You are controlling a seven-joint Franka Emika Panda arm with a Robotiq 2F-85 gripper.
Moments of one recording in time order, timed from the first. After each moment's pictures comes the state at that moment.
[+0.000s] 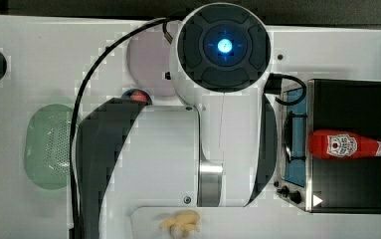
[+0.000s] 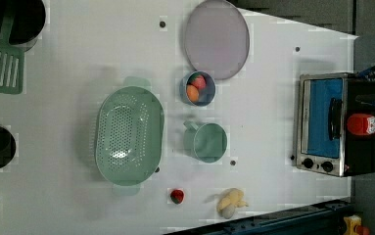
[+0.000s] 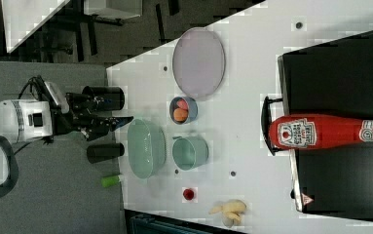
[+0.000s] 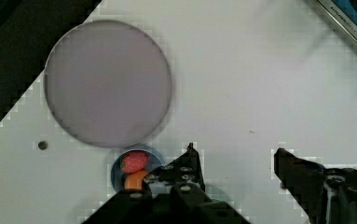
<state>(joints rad) -0.01 -0.02 0.01 -1.77 0.00 0.20 0.06</state>
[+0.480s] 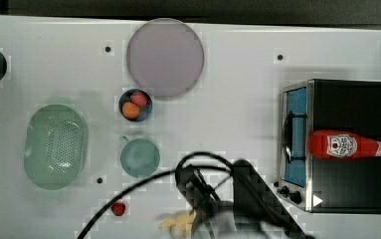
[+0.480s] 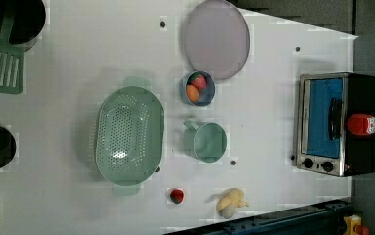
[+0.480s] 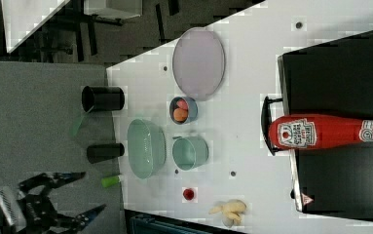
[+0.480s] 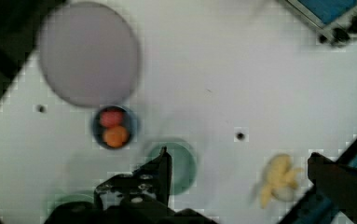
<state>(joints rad) -0.03 -0.58 -0.04 -2.05 0.03 0.05 0.05</state>
